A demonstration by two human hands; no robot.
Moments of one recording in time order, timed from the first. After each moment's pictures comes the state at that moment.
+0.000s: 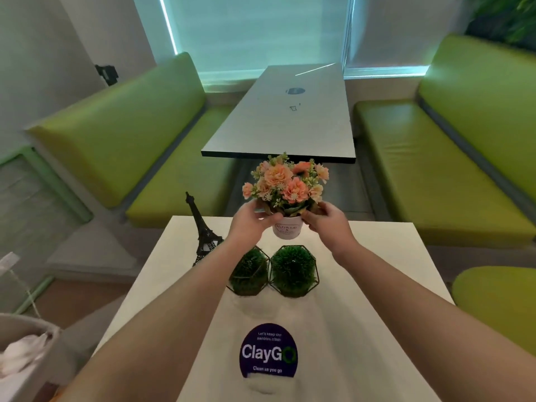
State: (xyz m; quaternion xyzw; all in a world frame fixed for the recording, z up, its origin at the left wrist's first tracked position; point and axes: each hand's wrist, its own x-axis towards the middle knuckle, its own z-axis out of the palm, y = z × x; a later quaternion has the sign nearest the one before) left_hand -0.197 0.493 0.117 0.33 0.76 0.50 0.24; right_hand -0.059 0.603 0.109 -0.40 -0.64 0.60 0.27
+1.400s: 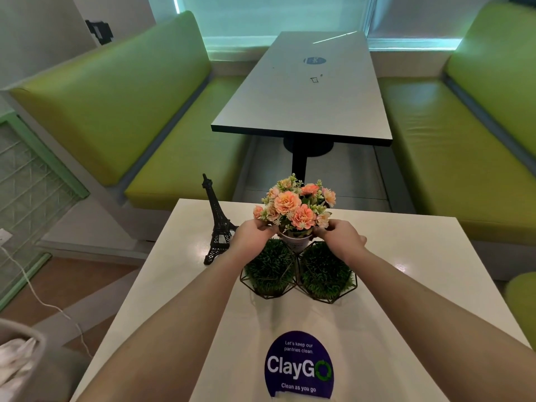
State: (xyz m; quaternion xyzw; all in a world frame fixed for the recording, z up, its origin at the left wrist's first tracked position) left_hand -0.285 0.483 0.008 0.28 0.84 0.36 0.29; right_hand -0.127 0.606 0.028 -0.52 -0.77 0.36 0.05
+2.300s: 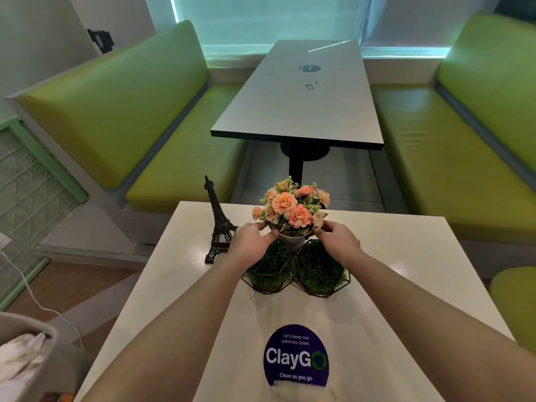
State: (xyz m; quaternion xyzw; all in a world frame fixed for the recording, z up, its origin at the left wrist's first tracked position) left_hand -0.269 0.473 0.018 0.30 0.88 0.28 0.25; right_hand -0.118 0.601 0.026 -0.52 -0.77 0.37 0.05
